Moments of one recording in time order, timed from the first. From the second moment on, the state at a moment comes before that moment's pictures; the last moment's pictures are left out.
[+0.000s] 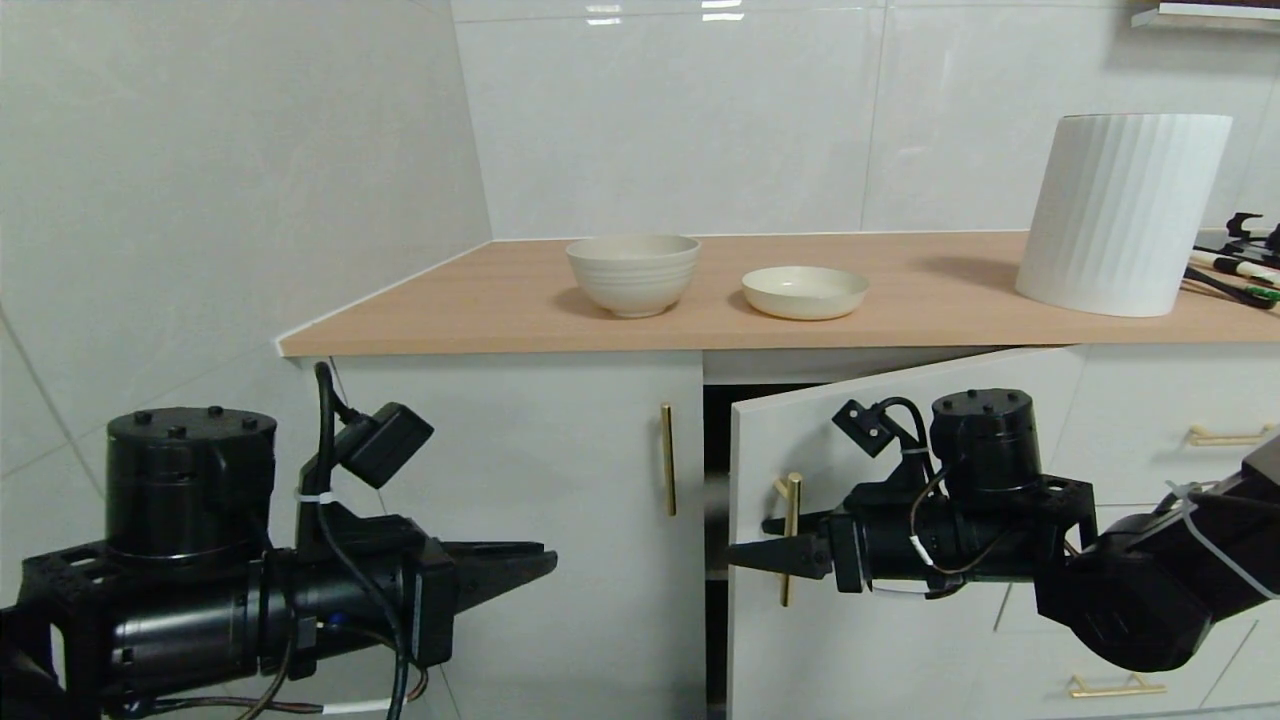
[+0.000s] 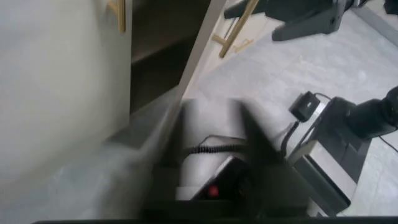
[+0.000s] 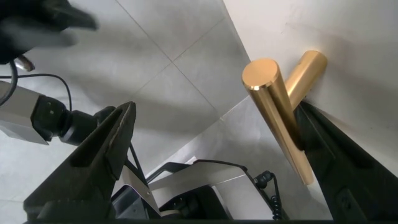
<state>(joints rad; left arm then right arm) -0.38 1.48 -0.49 -0.53 -0.52 -0.19 0.54 1.94 -0.72 -0.84 0.69 0.33</state>
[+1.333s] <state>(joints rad) -0.57 2.28 -0.74 -1.44 -0.45 -0.42 0.54 1.88 -0.69 -0.84 0.70 0.32</state>
